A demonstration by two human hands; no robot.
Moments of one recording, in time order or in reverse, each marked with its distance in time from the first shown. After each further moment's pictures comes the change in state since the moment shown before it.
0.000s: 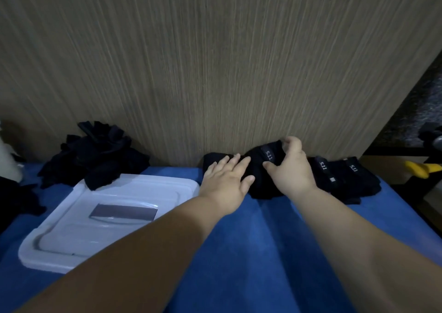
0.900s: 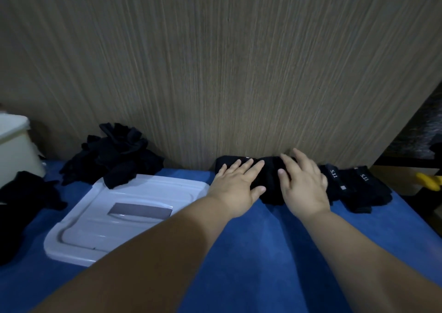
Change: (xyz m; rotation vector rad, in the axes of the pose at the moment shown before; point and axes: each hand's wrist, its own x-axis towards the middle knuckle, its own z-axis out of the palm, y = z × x) left_hand -0.010 -0.002 -0.018 0.003 -0.062 0.069; right_hand -0.020 0.018 0.007 -0.385 0.052 -0.273
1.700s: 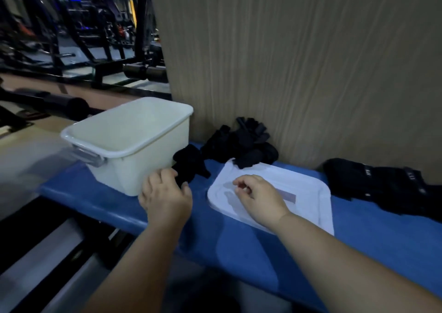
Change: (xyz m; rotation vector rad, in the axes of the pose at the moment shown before) left_hand -0.284 -0.208 -0.081 -0.104 0.712 -0.975; right_hand -0.104 -0.289 0.077 0.423 -0.513 -0.346
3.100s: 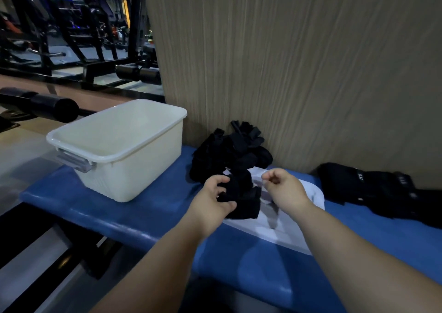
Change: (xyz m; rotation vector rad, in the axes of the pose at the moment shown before) left_hand -0.016 0.042 0.032 -0.785 -0.756 0.023; right_hand 0.016 0.034 -0.041 0.243 0.172 0.320
